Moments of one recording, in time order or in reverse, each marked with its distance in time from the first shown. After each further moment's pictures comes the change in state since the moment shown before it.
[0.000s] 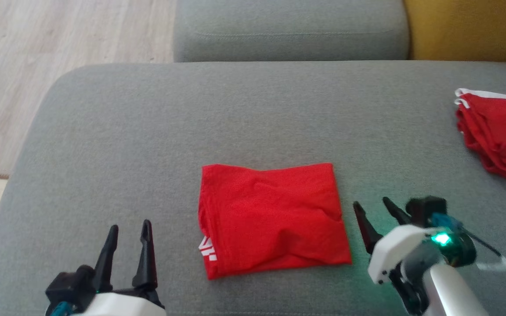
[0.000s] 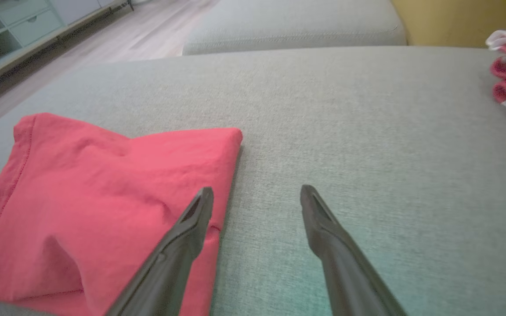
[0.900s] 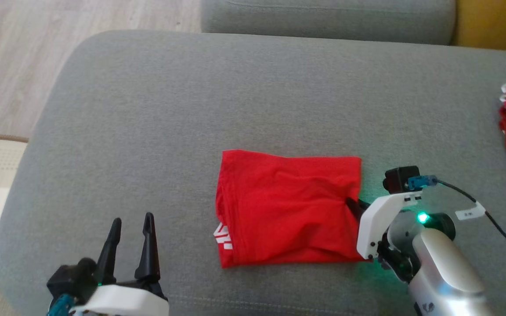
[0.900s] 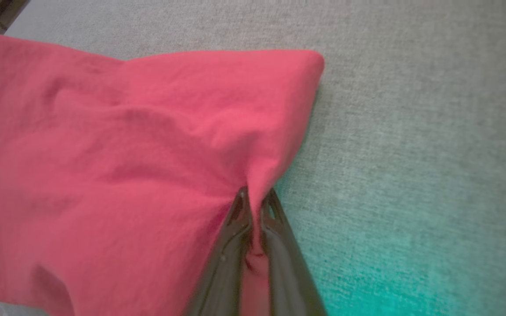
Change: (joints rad) left arm -0.027 0.000 -0.024 0.009 -0.035 0.018 0.000; right arm -0.234 -0.033 0.127 0.263 0.202 0.000 0.253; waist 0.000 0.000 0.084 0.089
